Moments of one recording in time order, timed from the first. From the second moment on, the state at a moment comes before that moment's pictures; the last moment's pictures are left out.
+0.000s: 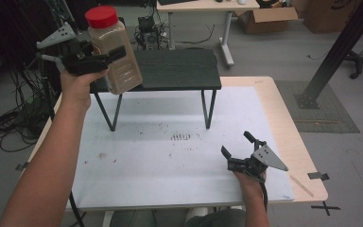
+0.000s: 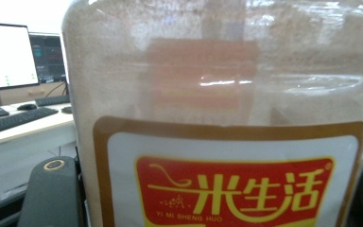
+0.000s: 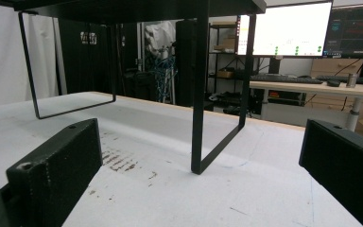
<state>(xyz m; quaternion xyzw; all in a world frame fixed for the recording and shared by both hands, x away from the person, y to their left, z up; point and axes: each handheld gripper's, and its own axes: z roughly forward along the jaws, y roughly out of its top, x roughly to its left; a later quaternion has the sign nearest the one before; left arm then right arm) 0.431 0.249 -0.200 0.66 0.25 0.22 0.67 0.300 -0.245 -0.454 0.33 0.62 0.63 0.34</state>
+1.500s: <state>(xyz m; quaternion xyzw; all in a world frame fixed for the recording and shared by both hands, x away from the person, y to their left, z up) 0.466 0.251 -0.209 0.67 0.29 0.25 0.64 0.300 -0.245 -0.454 0.33 0.62 0.63 0.34</state>
